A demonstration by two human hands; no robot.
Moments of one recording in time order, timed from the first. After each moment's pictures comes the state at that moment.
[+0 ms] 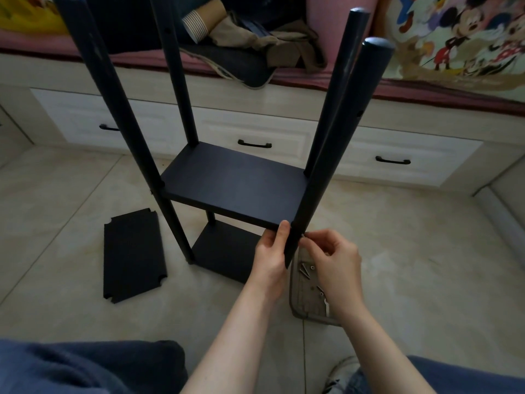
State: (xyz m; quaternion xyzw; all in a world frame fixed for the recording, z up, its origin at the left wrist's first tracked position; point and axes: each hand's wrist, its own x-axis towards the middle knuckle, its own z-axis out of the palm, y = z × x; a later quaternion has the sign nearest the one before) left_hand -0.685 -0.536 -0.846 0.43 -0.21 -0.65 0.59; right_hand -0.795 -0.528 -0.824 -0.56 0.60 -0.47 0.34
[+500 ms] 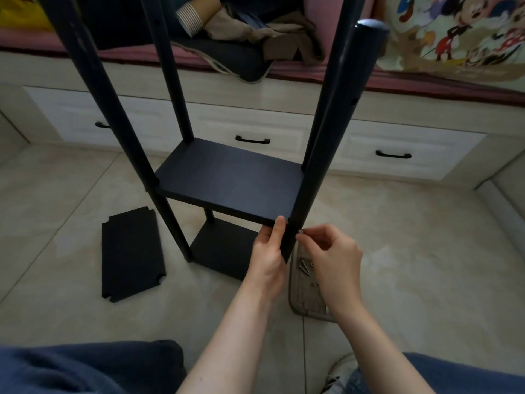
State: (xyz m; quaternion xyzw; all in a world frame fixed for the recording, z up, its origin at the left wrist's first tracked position) left_hand -0.685 -0.538 -0.841 0.42 -0.18 -0.66 0.60; right_hand -0.791 -0.527 -0.816 -0.58 0.61 -0.46 0.28
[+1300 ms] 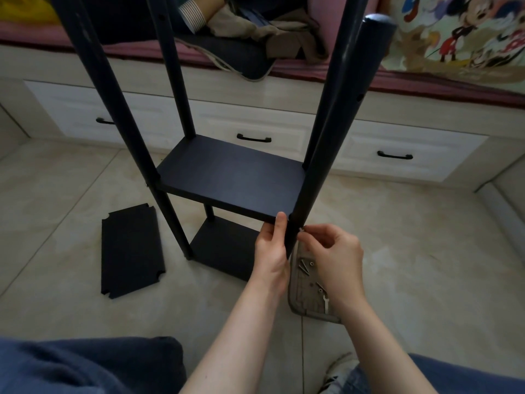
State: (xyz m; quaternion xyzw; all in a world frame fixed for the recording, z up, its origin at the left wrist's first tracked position) left_hand -0.694 -0.543 -0.844 0.43 -0.18 -0.63 0.62; right_hand -0.795 -0.532 -0.815 -0.55 0.61 -0.46 0.35
